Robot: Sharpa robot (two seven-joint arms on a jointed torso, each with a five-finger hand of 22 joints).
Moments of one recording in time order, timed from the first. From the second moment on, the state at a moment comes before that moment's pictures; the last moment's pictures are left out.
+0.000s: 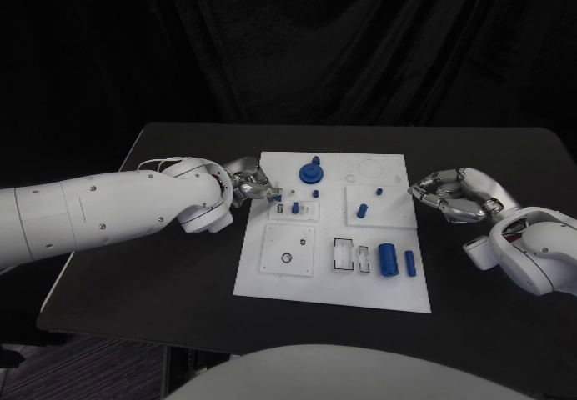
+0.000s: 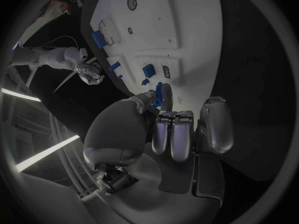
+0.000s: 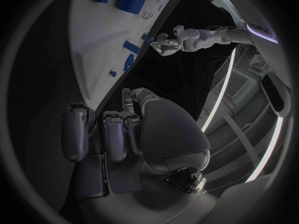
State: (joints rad) left arm 1.29 -0.88 -0.21 1.58 -0.98 -0.29 -0.39; left_hand 1.12 -0.06 0.43 0.14 0.33 1.12 0.02 0.11 1.10 1.47 -0.05 1.57 1.31 1.47 -0.11 1.57 1.31 0.07 1.46 0.00 1.26 1.31; right arm 1.22 -1.02 -0.25 1.56 -0.66 -0.43 0.31; right_hand 1.36 0.05 0.17 0.18 0.69 0.80 0.11 0.49 0.29 1.47 0.03 1.57 1.31 1.47 -0.03 1.57 1.31 0.05 1.46 0.08 1.40 1.31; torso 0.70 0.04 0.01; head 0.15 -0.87
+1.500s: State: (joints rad) left arm 1.25 -0.88 -0.21 1.58 -1.01 -0.28 -0.39; left_hand 1.11 -0.05 0.42 0.15 0.33 1.12 0.02 0.10 1.10 1.47 -0.05 1.57 1.31 1.47 -0.11 1.57 1.31 0.07 1.46 0.00 1.26 1.31; right arm 1.22 -1.02 -0.25 1.56 -0.66 -0.43 0.31; right_hand 1.36 0.05 0.17 0.18 0.69 0.80 0.11 0.49 0.29 1.47 0.03 1.57 1.31 1.47 -0.03 1.57 1.31 0.05 1.46 0.08 1.40 1.31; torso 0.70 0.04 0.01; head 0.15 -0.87
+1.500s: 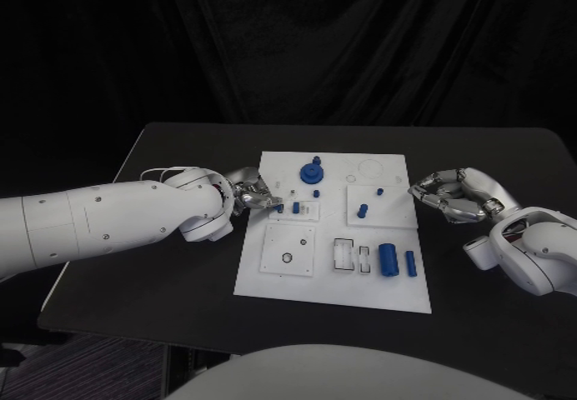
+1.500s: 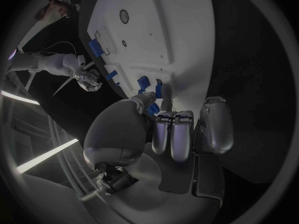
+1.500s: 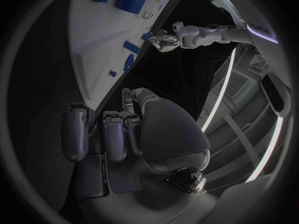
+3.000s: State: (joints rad) left arm 1.24 -0.89 -0.21 1.59 -1.02 -0.27 -0.37; left_hand 1.14 -0.05 0.42 0.11 0.39 1.11 0.02 0.10 1.10 1.47 -0.05 1.57 1.31 1.47 -0.11 1.57 1.31 0.07 1.46 0.00 1.25 1.31; right arm 1.22 -1.02 -0.25 1.55 -0.66 -0.43 0.30; right_hand 1.35 0.05 0.18 0.18 0.69 0.80 0.11 0.49 0.29 1.47 0.03 1.57 1.31 1.47 -0.03 1.57 1.31 0.05 1.46 0.08 1.39 1.31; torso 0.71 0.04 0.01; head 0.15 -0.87
